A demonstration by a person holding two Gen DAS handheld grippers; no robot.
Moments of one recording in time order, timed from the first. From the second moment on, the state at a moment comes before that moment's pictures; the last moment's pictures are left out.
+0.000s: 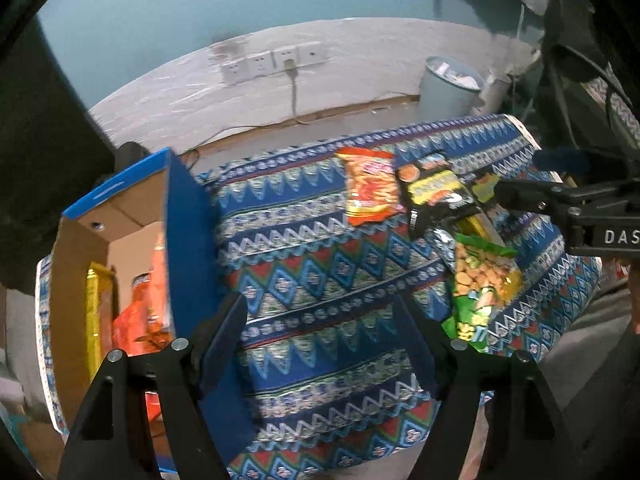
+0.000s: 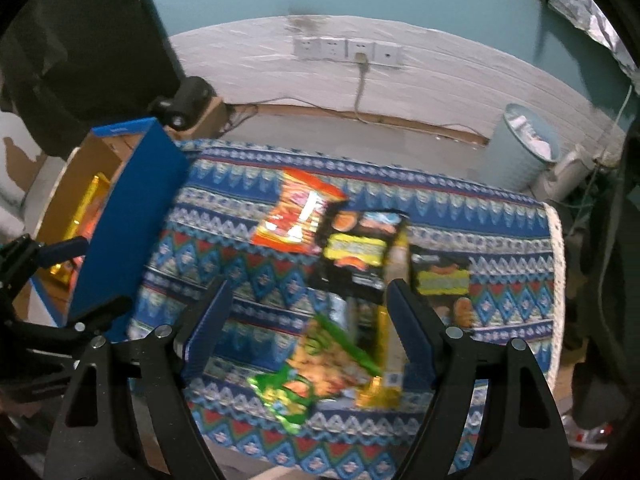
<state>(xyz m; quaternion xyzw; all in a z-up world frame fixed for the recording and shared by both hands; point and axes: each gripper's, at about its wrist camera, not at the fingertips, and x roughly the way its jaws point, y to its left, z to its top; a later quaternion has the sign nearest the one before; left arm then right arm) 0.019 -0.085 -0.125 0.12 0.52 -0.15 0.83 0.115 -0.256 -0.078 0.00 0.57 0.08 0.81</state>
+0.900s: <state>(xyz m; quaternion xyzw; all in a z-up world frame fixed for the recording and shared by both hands) 0.001 -0.206 -0.208 0.11 0.61 -0.23 0.75 0.085 -0.374 -0.135 0.06 0.61 0.00 0.79</state>
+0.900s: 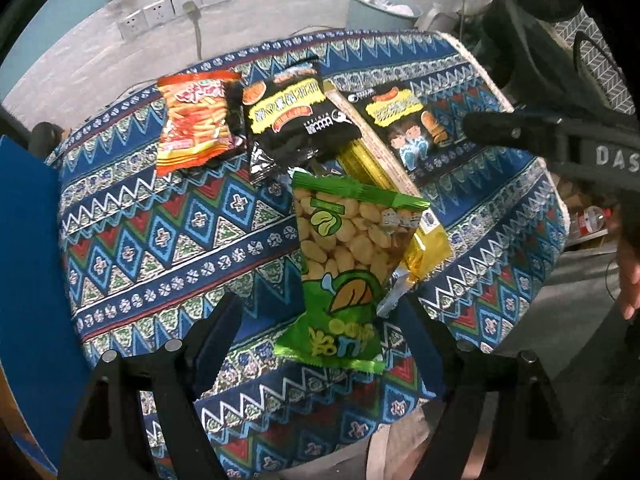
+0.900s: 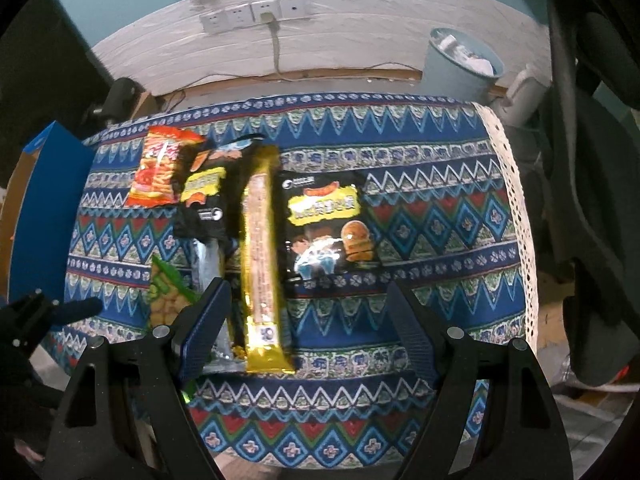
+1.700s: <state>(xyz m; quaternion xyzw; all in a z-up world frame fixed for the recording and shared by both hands) 0.047 -0.184 -0.240 0.11 0.61 -0.21 0.75 0.139 -0.391 -0.223 0.08 0.66 0.03 0.75</state>
